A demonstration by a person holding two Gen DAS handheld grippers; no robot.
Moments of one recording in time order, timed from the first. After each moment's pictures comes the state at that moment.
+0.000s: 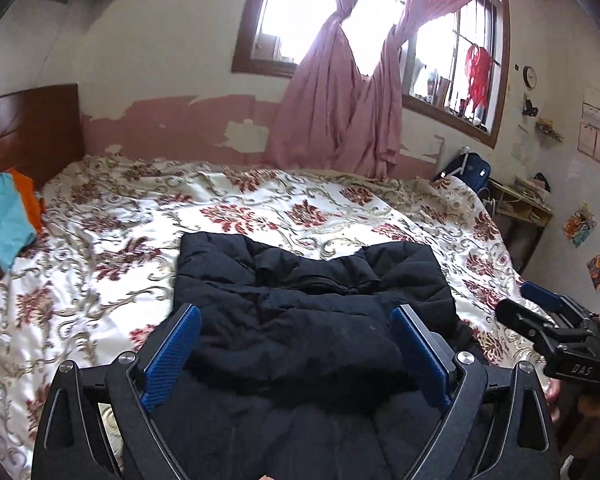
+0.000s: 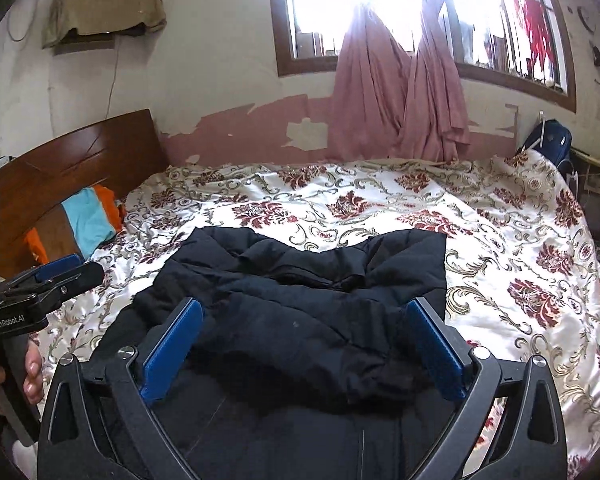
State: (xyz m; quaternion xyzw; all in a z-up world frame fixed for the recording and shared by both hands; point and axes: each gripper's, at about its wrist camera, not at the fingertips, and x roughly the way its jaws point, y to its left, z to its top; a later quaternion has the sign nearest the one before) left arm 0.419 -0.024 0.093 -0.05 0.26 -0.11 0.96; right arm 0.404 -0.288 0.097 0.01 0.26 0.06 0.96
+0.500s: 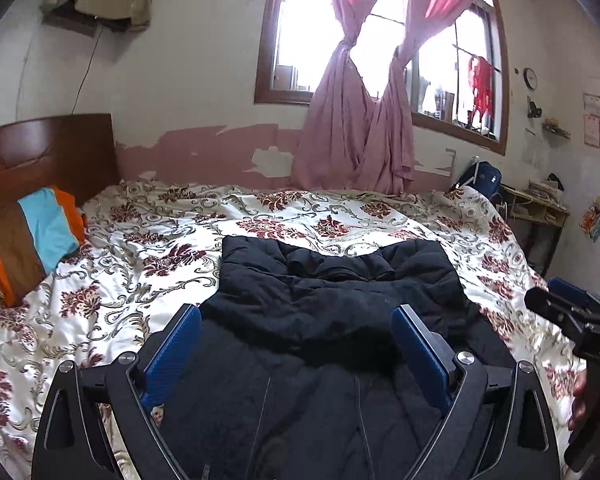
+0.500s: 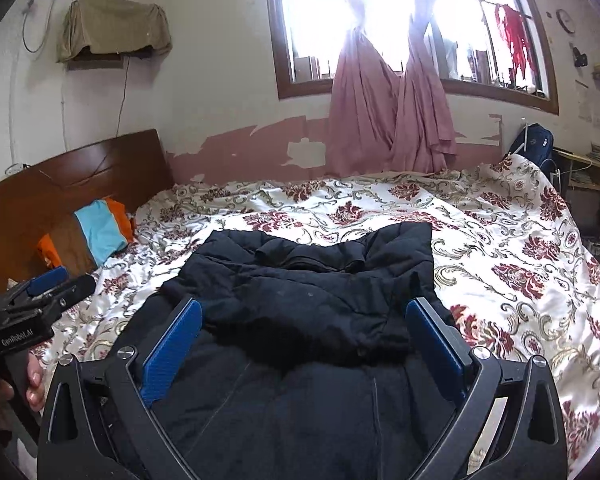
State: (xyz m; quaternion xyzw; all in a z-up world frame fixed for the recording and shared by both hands) left arm 0.323 -0.010 0.083 -0.02 0.21 -0.07 0.97; right arm 0.307 -0.285 0.089 0.03 0.21 0.05 0.98
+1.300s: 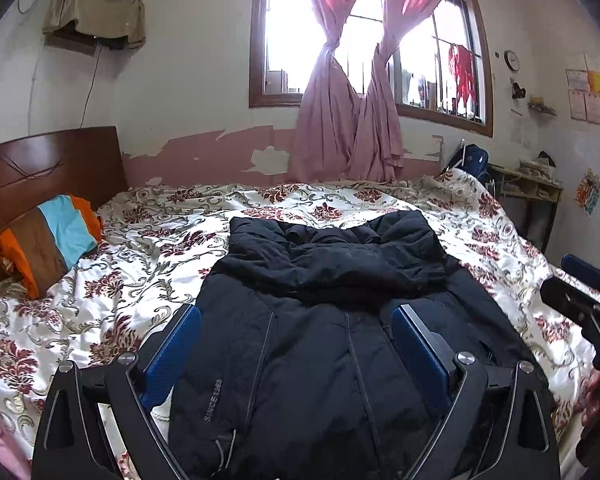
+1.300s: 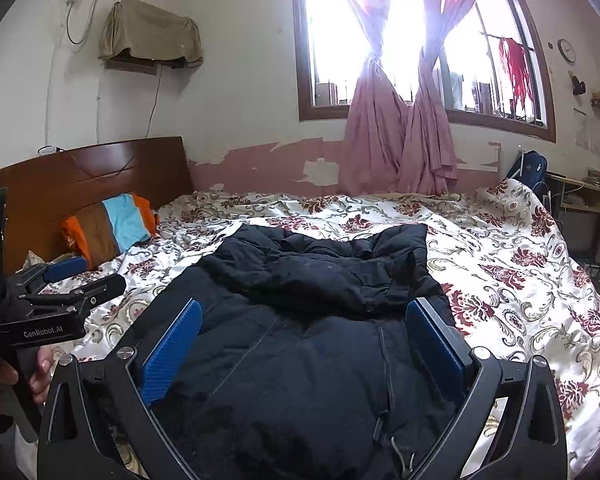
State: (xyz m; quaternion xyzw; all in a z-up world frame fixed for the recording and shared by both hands) left arm 0.215 -0.016 0.065 0.01 0.21 -0.06 0.98; right arm 0.178 -0.262 0.072 0.00 0.17 0.06 0.98
